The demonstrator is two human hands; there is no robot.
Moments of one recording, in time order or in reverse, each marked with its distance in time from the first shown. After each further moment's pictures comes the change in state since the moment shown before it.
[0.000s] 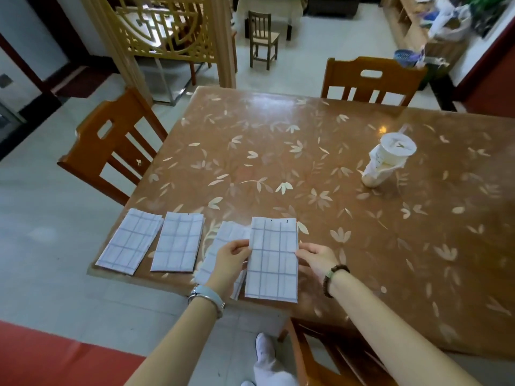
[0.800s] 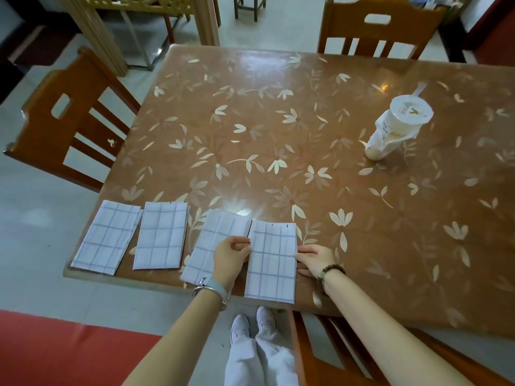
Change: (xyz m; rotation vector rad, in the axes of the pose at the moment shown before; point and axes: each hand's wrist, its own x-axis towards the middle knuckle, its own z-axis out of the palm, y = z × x) left_hand 0.053 -0.046 0.021 0.155 0.090 -0.089; right_hand 0.050 0.041 -0.011 -0.072 0.096 0.175
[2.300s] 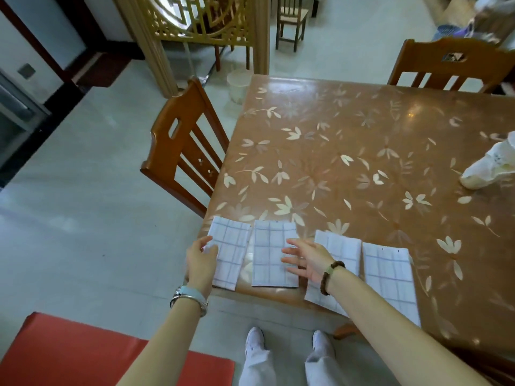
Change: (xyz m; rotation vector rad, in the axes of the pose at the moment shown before) left_hand 0.078 -0.003 -0.330 0.021 0.303 0.060; right_hand -0.062 -0.078 0.280 0.201 -0.253 0.053
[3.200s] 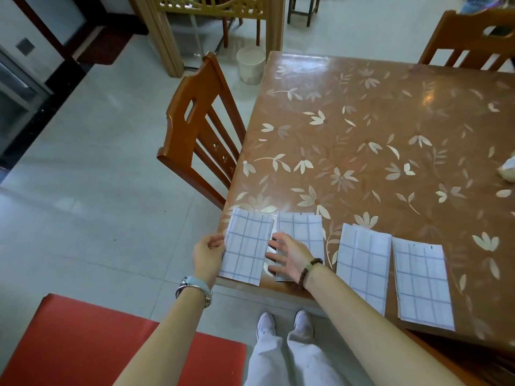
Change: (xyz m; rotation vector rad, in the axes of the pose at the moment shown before) left_hand 0.047 -0.025 -0.035 0.093 -0.098 -0.092; right_hand 0.033 0.027 0.094 0.085 -0.097 0.100
